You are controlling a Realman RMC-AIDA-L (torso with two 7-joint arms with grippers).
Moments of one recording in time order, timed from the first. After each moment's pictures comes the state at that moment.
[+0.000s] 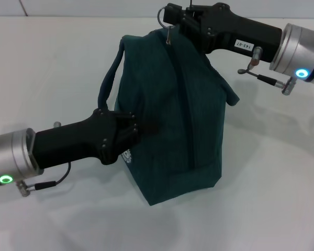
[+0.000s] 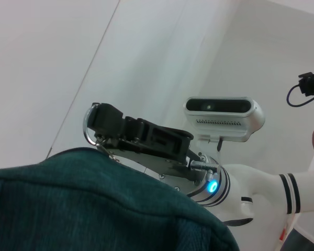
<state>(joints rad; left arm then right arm) -0.33 -2.07 1.03 0.56 1.46 1.75 -1.35 0.75 2.03 -1.52 -0.47 -0.84 -1.28 1.22</state>
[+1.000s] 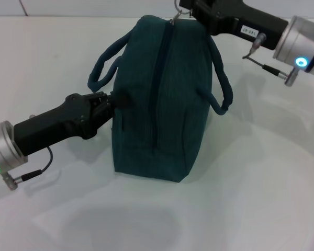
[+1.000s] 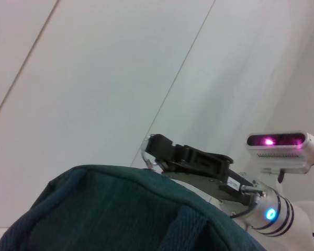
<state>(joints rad) -0.31 -2.07 0.89 0.52 1.46 1.68 -1.36 0.77 2.03 -1.52 -0.44 -0.75 -1.14 1.21</state>
